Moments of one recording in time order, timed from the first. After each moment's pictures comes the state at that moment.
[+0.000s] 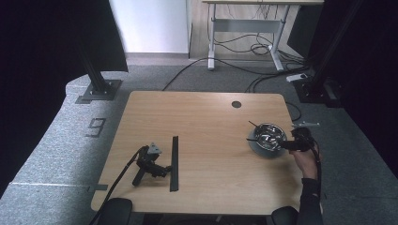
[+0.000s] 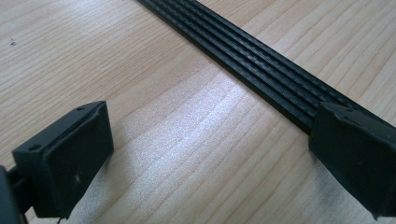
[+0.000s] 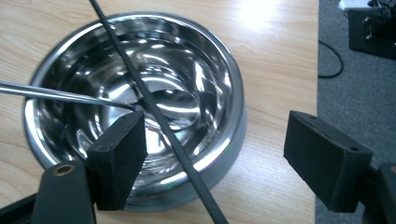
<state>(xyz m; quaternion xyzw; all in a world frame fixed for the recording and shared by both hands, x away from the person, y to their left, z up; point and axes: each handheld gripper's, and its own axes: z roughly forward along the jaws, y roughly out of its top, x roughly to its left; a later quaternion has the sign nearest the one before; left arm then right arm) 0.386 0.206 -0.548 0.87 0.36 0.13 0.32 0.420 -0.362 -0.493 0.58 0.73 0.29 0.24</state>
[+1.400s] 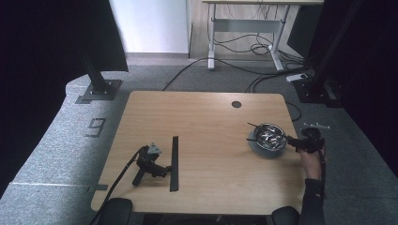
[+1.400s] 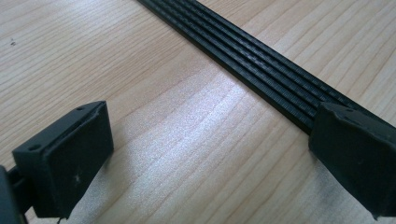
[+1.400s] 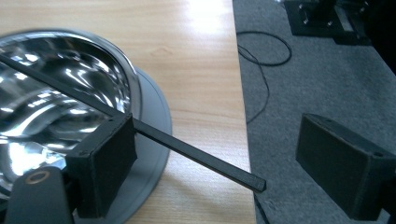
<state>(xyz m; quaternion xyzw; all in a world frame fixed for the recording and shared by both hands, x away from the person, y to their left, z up) 0.386 0.206 -0.548 0.87 0.36 0.13 0.32 0.423 -0.391 -0.504 0.65 0.64 0.28 0.29</state>
